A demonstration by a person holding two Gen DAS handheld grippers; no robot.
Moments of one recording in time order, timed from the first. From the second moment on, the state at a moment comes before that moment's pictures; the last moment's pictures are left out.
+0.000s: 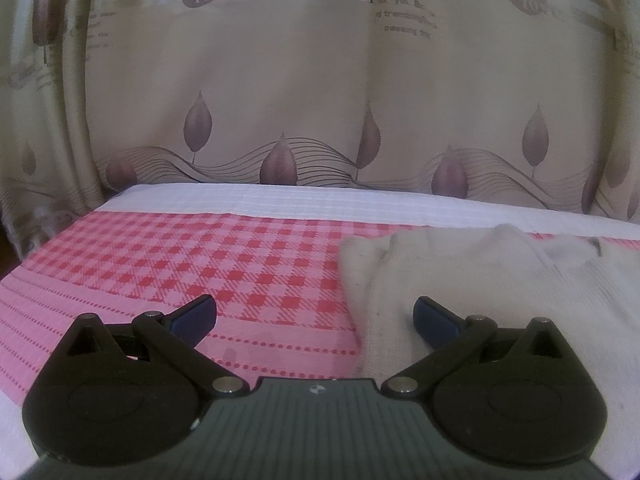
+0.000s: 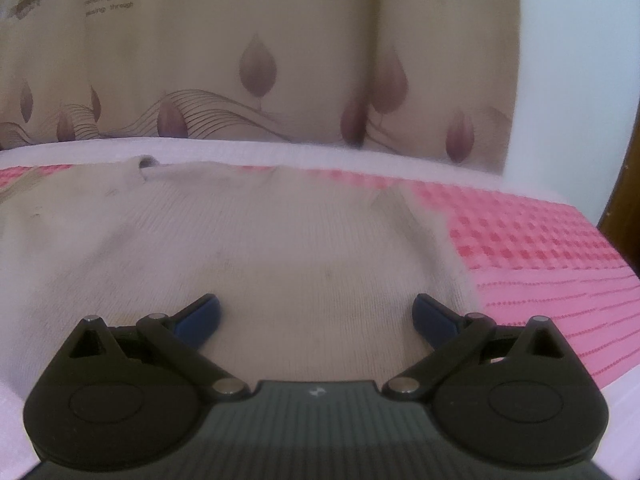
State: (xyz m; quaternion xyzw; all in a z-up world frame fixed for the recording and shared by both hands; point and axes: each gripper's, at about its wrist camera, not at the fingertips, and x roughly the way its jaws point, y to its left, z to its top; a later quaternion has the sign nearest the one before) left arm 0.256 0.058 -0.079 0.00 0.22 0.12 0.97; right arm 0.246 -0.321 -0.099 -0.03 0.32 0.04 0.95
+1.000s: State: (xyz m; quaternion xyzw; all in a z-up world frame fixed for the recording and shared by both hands) left arm 0.273 0.093 -0.081 -0.08 0.28 0.00 0.96; right arm 0.249 -0.320 -0.102 -0.01 0.33 0.04 0.94
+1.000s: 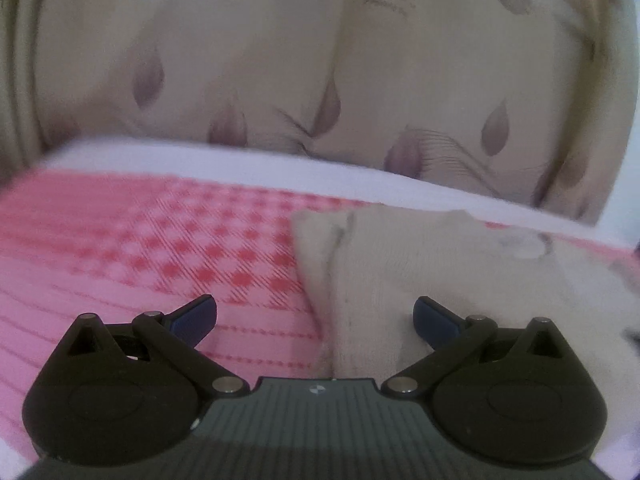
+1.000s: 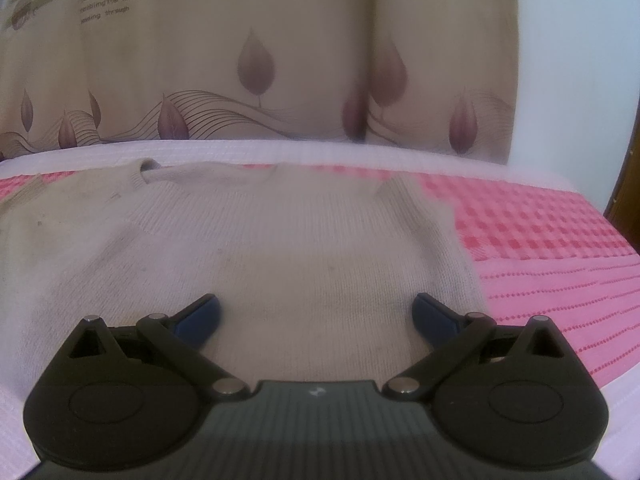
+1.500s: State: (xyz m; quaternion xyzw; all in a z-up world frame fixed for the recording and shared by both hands) left arm 0.322 0.108 -0.085 -0.09 0.32 -0.12 0.93; right arm 0.248 -0.314 -0.102 -0.03 0.32 0.04 0.95
